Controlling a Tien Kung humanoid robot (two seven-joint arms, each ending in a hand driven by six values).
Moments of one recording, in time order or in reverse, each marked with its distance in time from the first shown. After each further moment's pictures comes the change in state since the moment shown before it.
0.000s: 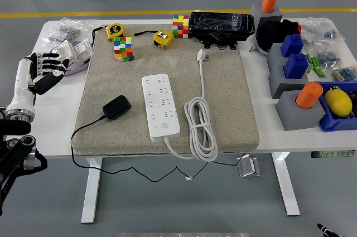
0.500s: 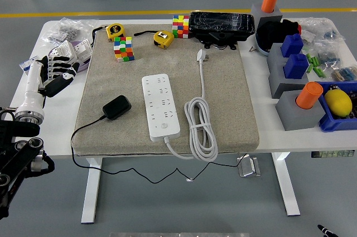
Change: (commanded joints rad) left arm -0.002 -0.020 0.025 -0.008 -0.014 -0.002 -0.003; right arm -0.008 0.009 0.024 0.000 -0.003 0.000 0.000
